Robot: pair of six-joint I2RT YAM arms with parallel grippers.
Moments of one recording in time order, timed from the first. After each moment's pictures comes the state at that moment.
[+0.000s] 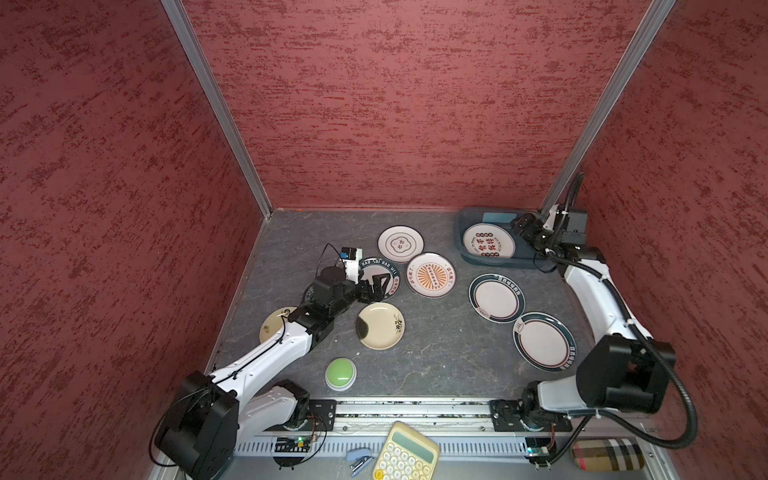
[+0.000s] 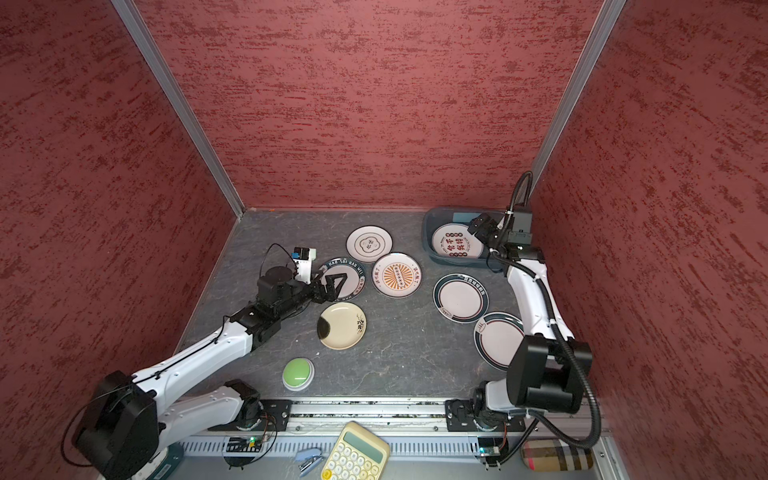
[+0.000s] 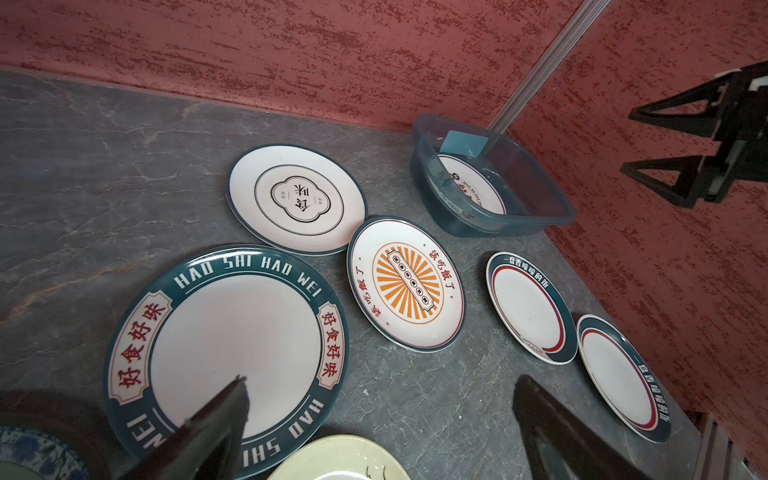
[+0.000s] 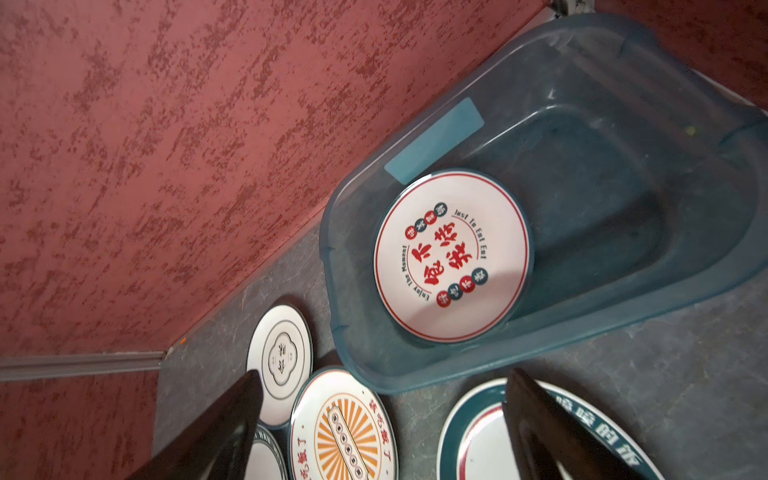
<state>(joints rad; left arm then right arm) -0.49 1.11 0.58 0.17 0.13 -0.42 -0.16 1.39 1.20 -0.39 -0.25 0.64</state>
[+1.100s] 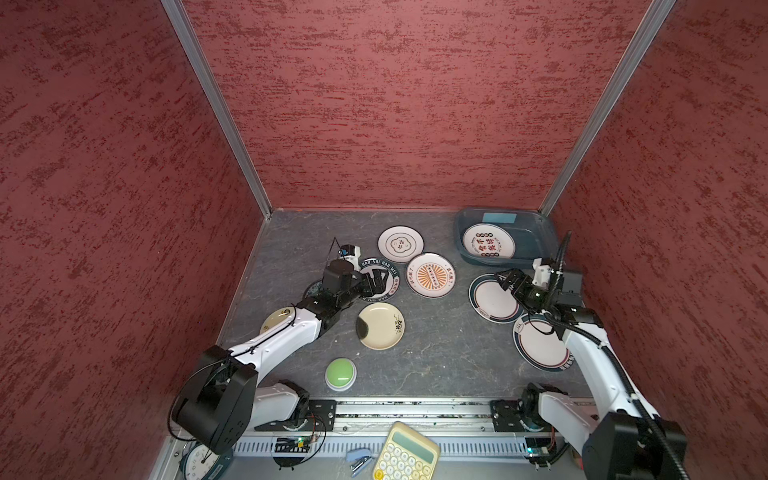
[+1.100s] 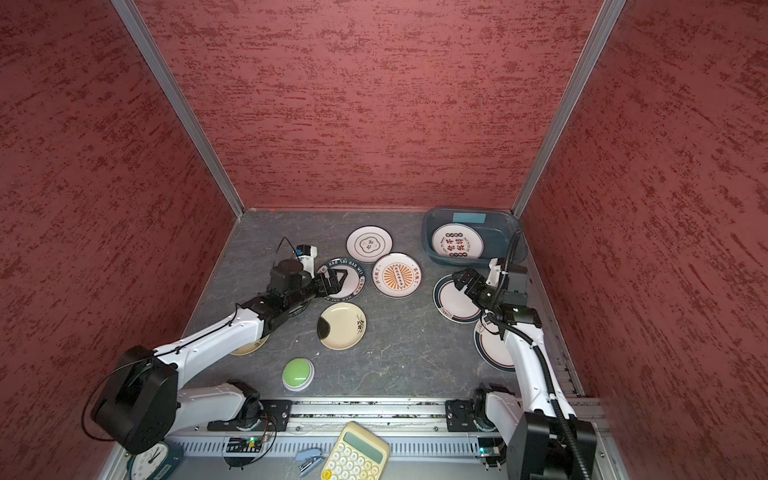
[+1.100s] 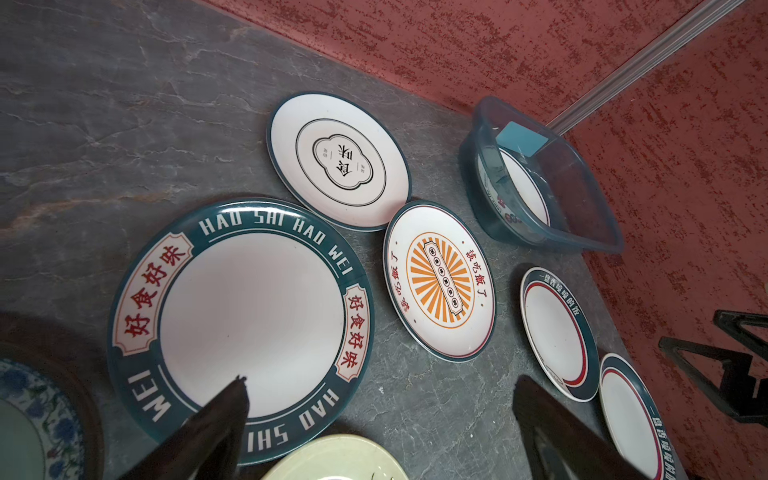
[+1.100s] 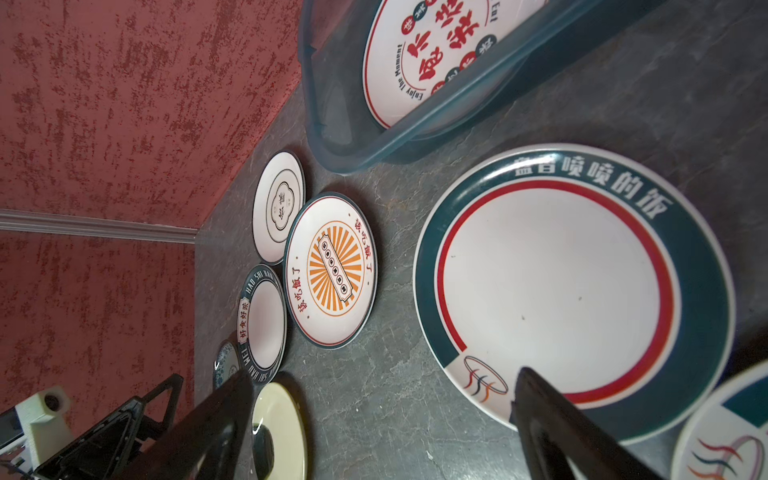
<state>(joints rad) -0.46 1.27 0.65 0.12 0.10 -0.59 -0.16 1.00 0.66 -0.36 -0.49 0.63</state>
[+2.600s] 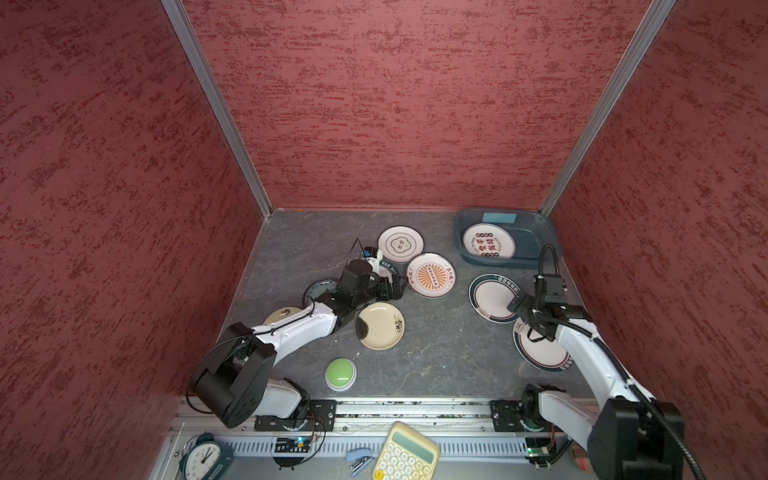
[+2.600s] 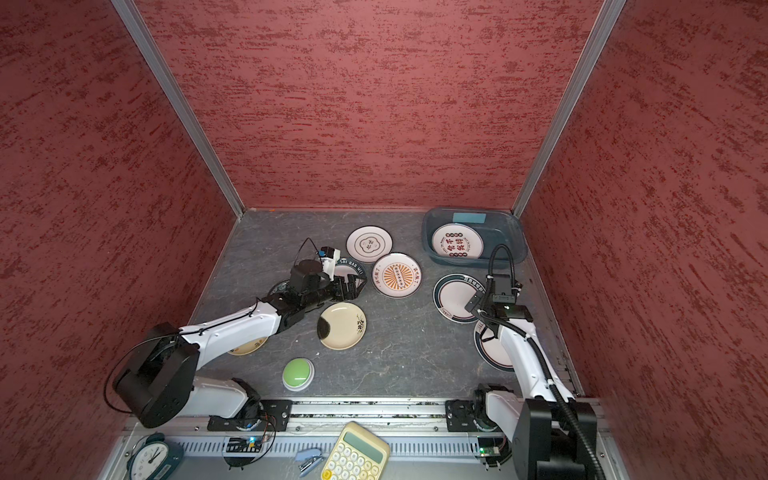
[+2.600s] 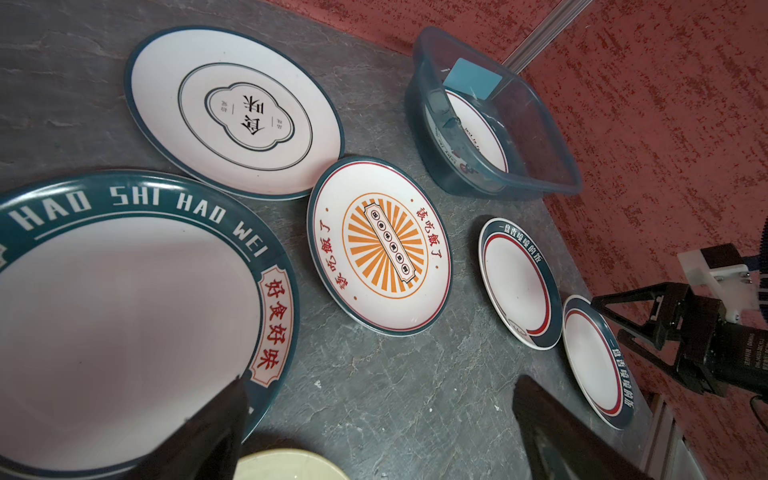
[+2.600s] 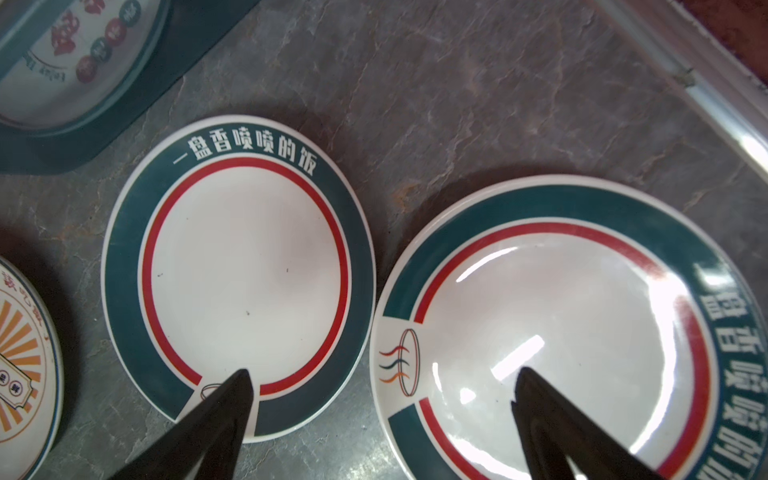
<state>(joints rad) -0.57 1.39 0.70 0.19 0.17 -0.56 -0.06 1.08 0.64 -0.65 0.14 0.65</state>
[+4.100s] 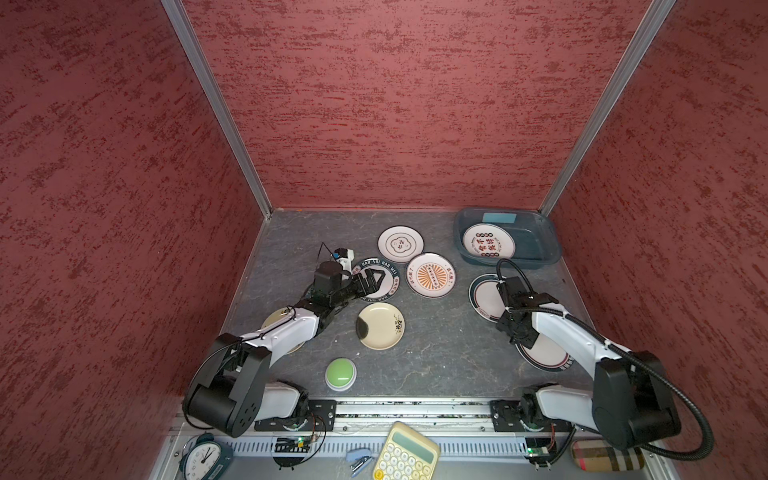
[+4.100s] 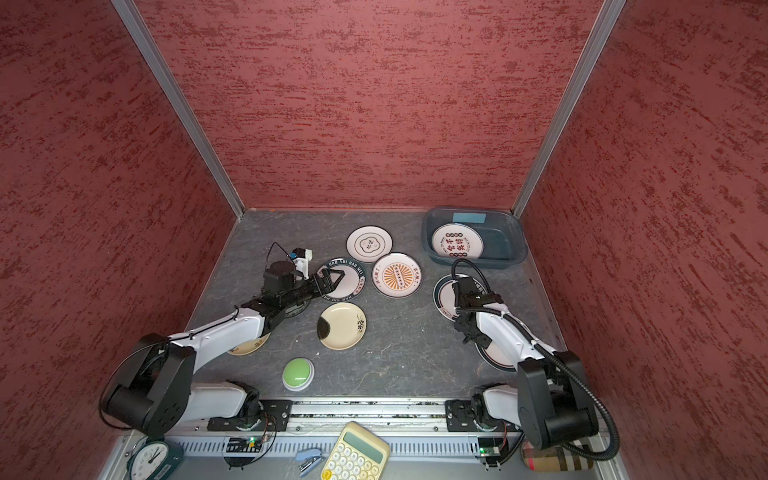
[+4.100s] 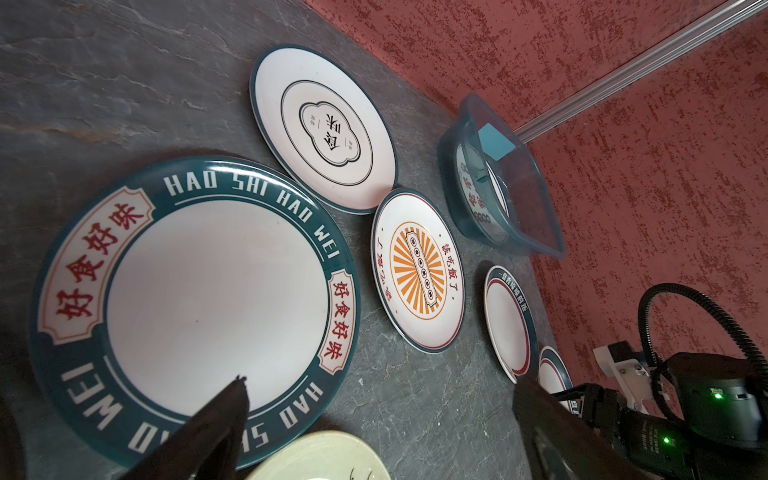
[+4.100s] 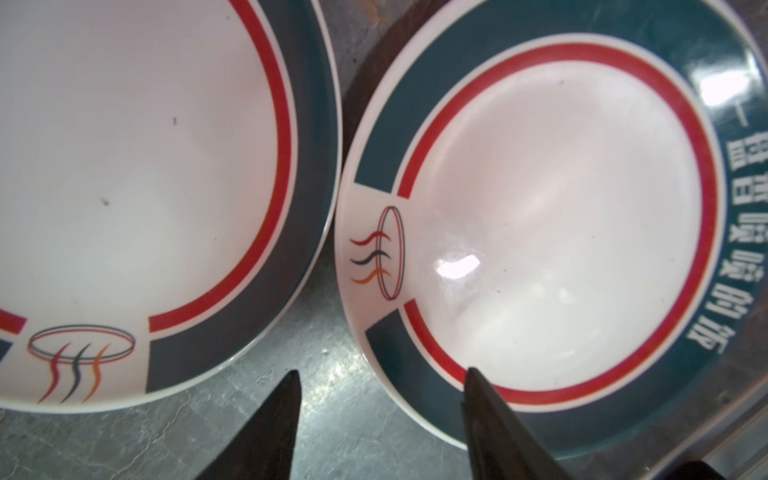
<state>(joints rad) -0.34 1.34 0.57 0.30 0.34 -0.70 0.20 1.28 0.67 -0.84 0.27 0.89</state>
